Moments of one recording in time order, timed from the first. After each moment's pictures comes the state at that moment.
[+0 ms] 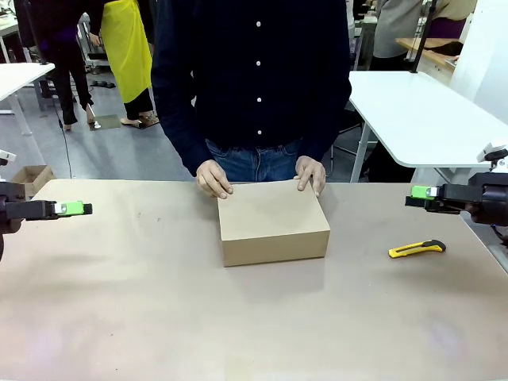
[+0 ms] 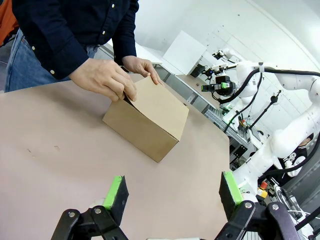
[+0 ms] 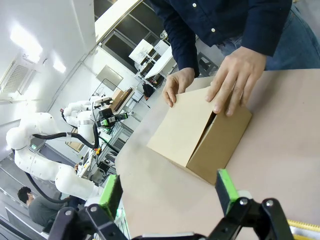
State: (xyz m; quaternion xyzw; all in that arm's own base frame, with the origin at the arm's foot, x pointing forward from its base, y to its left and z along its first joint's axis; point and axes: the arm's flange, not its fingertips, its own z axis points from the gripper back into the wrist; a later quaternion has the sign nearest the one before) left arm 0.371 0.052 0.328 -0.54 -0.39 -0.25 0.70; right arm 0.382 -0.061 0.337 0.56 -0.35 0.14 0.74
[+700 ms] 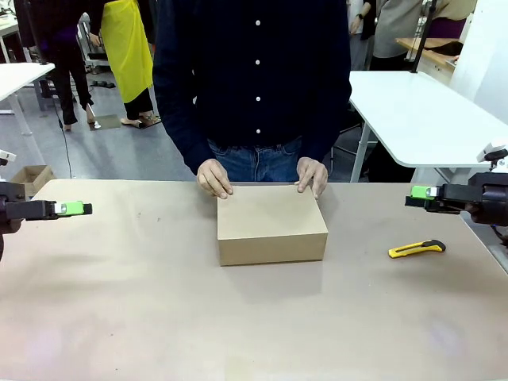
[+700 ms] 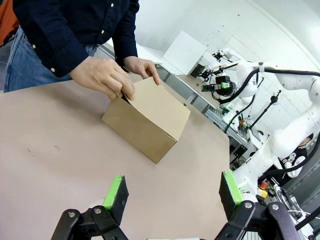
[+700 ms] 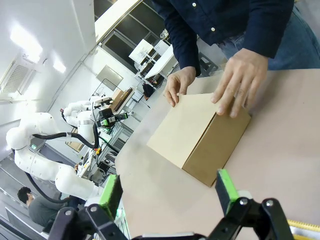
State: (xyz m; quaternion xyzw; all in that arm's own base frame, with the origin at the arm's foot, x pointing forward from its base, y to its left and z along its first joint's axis) left arm 0.371 0.052 0.328 -0.54 -0.39 -0.25 0.70; right arm 0.382 -0.061 0.337 0.56 -0.35 0.14 0.74
